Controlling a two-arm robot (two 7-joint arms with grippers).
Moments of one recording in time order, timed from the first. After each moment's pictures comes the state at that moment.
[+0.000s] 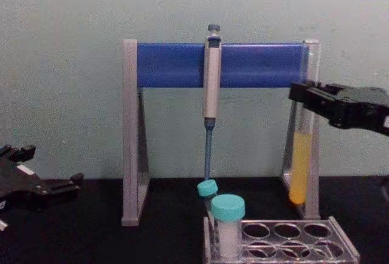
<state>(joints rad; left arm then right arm) -0.20 0.60 0.45 -1.41 -0.25 -0.12 0.03 0.24 0.46 -0.34 -1.55 0.53 -0.05 0.47</state>
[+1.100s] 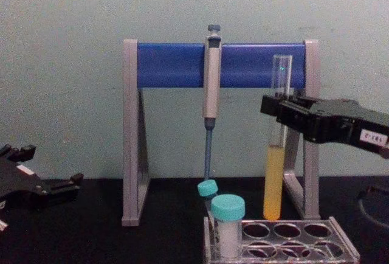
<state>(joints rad) -0.20 0.60 0.45 -1.41 -0.25 -0.12 0.03 0.25 0.45 -0.40 -1.55 0.55 -0.04 0.52</state>
